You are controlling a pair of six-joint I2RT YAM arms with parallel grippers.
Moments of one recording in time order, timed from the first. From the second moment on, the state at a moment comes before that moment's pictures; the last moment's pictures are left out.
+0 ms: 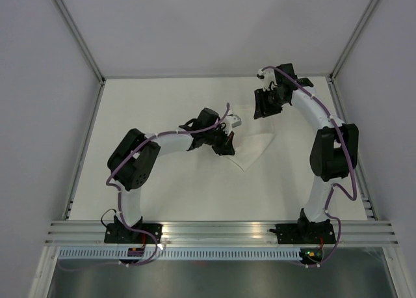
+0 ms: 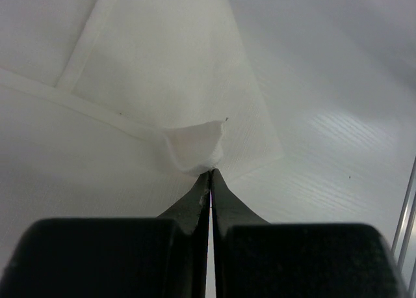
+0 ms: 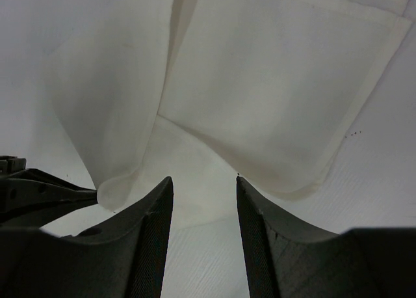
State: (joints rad) left arm -0.67 1.95 1.20 0.00 0.62 0.03; right arm 0.18 1.92 1.67 -0.81 -0.36 -0.06
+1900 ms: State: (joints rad) left arm -0.56 1.79 1.28 0.06 0.20 -0.16; right arm 0.10 1.85 1.41 -0.78 -0.21 -0.10
